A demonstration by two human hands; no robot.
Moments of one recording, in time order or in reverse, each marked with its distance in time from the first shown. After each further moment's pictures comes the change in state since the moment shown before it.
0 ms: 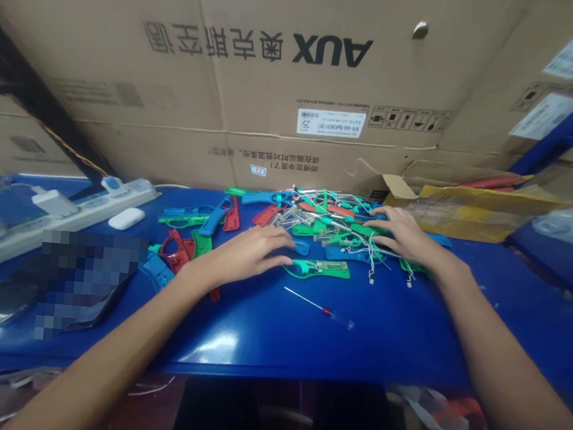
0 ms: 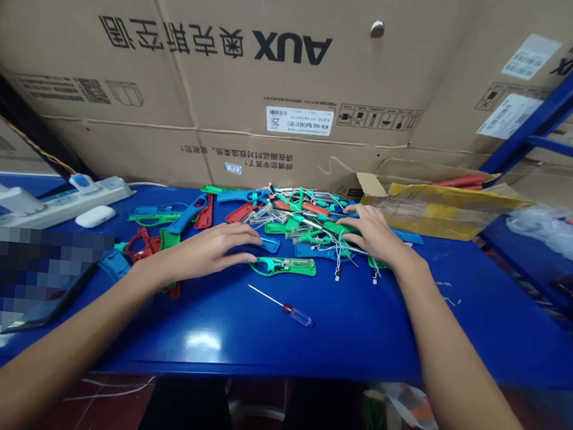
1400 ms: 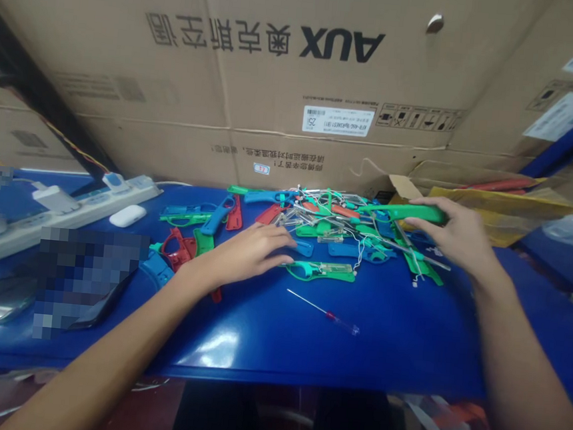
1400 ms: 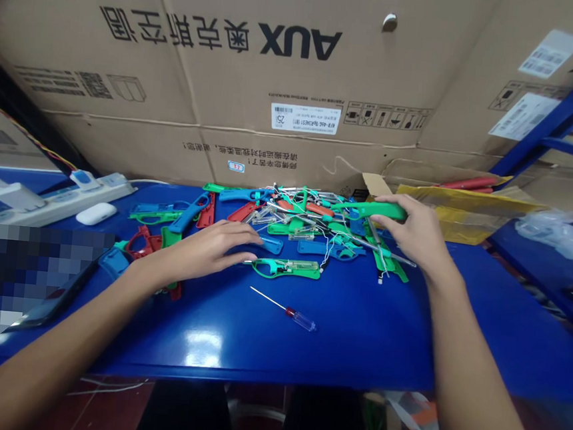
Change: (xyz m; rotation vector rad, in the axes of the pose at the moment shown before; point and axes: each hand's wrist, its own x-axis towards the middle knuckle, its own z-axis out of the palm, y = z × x) left_hand -0.002 -0.001 -0.003 0.005 -0.021 -0.027; right_hand -0.015 -0.024 -0.051 0.205 0.393 0.421
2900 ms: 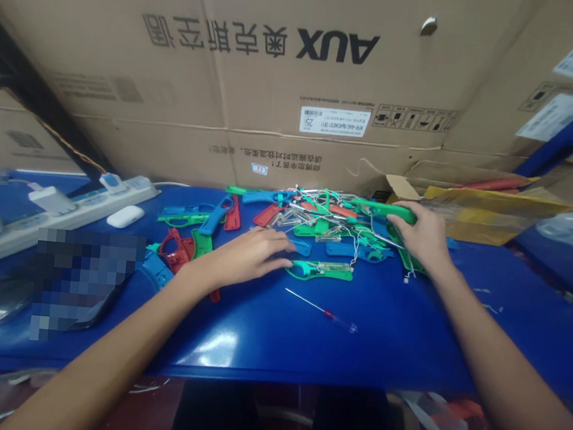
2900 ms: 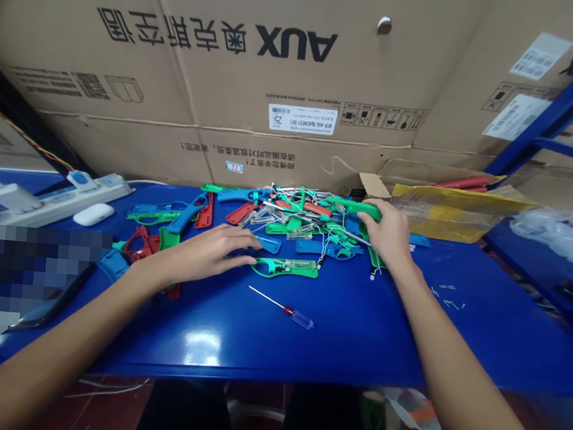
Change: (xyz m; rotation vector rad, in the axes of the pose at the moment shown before) left_hand 0.001 0.003 0.002 -0.021 -0.035 0.008; right_hand 0.000 0.011 0.048 -0.098 0.112 0.083
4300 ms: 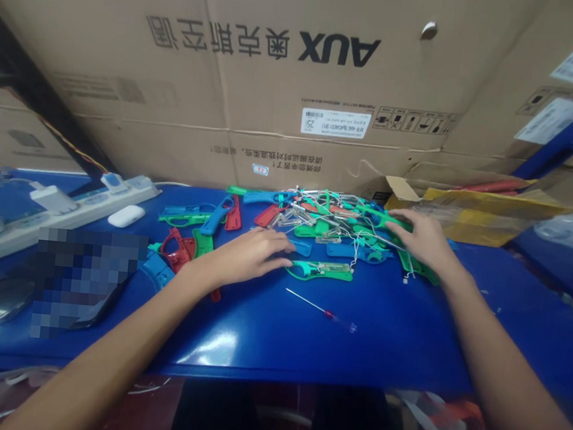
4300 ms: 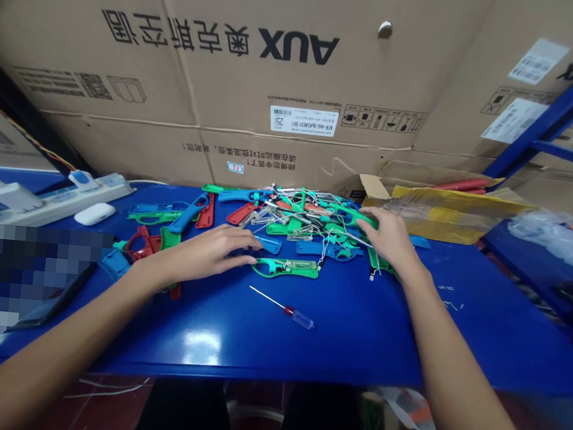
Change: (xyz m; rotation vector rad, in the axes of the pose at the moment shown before) left_hand 0.000 -0.001 0.000 -0.017 -0.010 -0.012; right_hand 0.000 0.008 -0.006 0.015 -0.232 -0.067
